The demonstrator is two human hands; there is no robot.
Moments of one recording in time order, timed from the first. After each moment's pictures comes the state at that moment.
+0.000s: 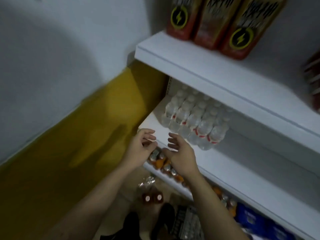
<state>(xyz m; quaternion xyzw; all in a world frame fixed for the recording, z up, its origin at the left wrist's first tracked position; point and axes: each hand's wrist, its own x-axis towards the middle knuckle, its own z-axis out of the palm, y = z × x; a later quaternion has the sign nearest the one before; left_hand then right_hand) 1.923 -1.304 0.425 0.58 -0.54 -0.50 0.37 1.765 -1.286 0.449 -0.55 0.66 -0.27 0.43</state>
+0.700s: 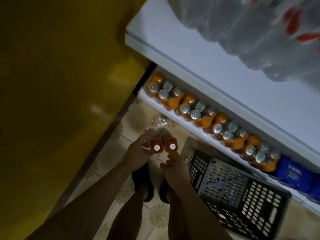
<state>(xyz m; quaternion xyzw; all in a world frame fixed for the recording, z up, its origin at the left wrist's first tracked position) 1.918 -1.247 0.048 0.69 -0.44 -0.58 0.06 1.772 -1.198 0.055 -0.34 0.75 -0.07 0.56</state>
